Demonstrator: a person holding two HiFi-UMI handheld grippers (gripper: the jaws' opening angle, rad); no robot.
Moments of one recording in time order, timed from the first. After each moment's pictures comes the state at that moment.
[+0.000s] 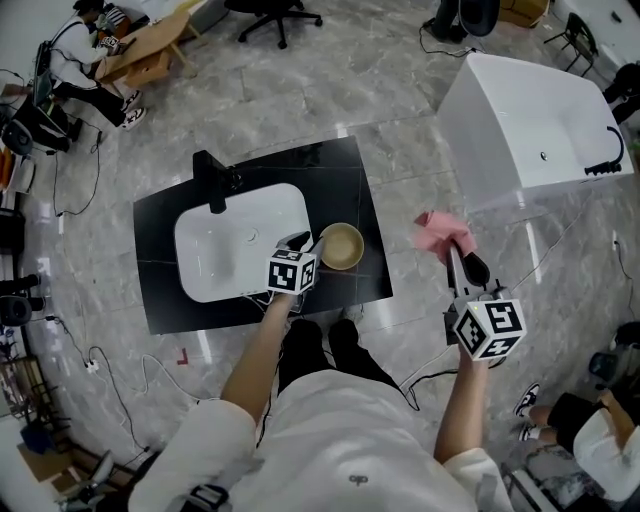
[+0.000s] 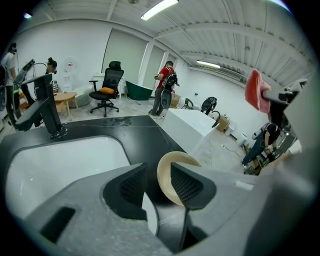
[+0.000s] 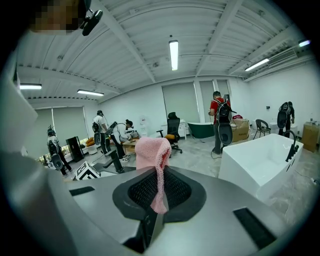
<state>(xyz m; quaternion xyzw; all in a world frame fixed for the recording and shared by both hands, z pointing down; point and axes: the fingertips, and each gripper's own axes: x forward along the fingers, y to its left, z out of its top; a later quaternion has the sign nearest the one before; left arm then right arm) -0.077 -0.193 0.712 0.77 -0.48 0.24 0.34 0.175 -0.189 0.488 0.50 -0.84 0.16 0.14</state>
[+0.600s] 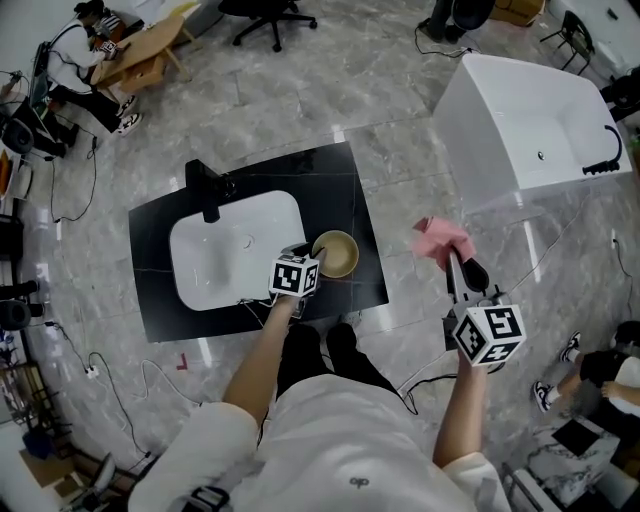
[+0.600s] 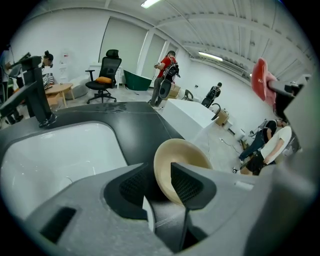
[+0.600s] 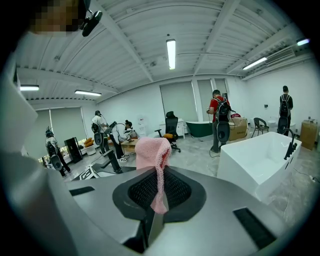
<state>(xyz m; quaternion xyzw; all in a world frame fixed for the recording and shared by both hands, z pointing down) -0.060 -0.191 0.750 0.76 -0.45 0.27 0.38 0.186 -0.196 0.492 0.50 -0.84 0.17 0.14</state>
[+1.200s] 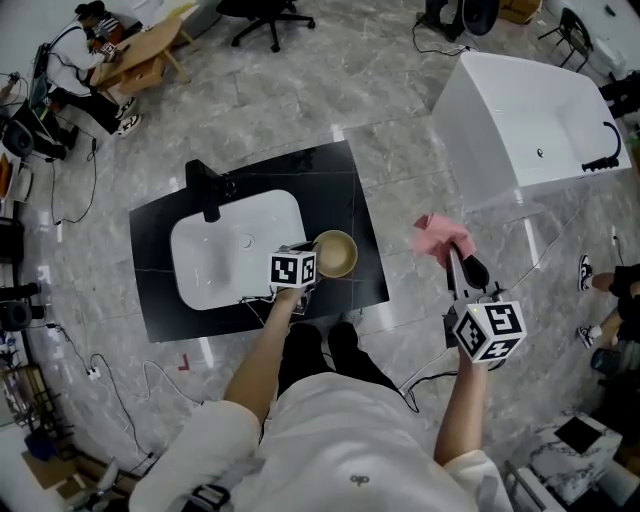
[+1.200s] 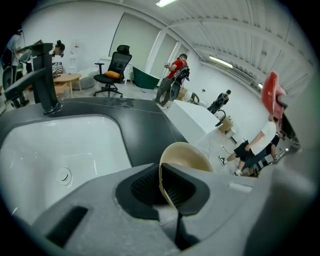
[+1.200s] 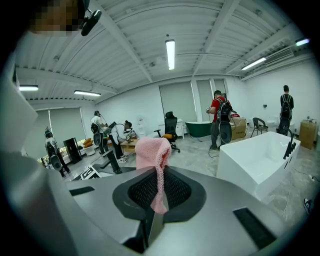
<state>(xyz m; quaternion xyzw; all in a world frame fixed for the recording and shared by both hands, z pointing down) -0.067 -0.197 0.751 0.74 -0.47 0.24 0.42 0.186 -0.195 0.494 0.51 -0.83 0.17 0.14</state>
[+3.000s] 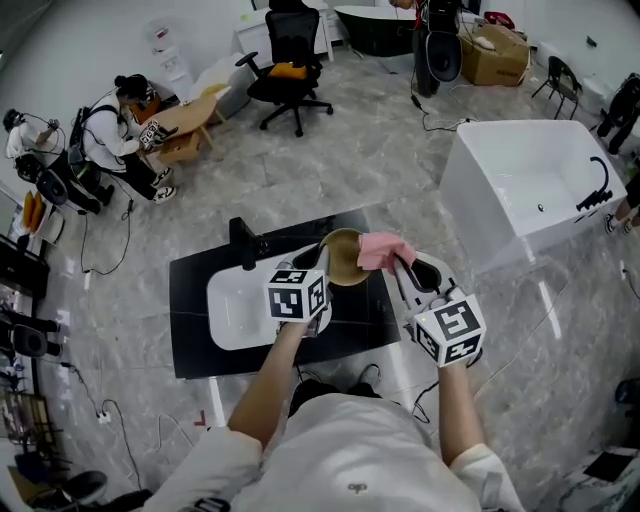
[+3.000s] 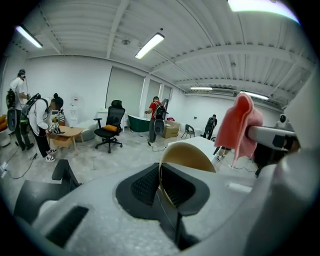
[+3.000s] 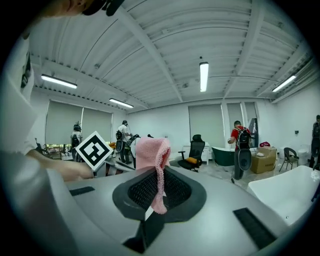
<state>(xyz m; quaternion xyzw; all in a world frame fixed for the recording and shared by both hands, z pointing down) -0.075 -0.220 0.471 0.80 -0.55 0.14 0.22 0.064 -0.171 0.380 0.40 -0.91 0.03 0.08</state>
